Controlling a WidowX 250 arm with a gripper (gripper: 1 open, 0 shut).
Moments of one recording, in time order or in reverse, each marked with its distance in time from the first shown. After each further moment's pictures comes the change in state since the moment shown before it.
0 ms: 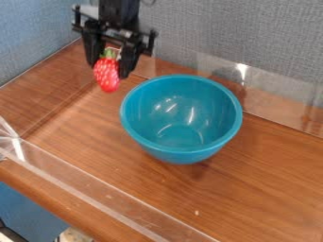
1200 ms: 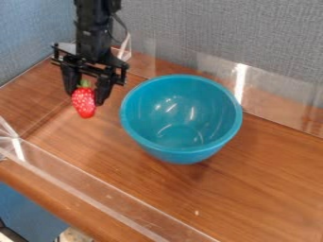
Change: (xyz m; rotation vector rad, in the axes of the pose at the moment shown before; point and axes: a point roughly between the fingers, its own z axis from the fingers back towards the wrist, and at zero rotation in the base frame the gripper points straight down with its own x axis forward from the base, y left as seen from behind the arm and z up) arm 0.000 0.028 -0.056 0.001 0.071 0.065
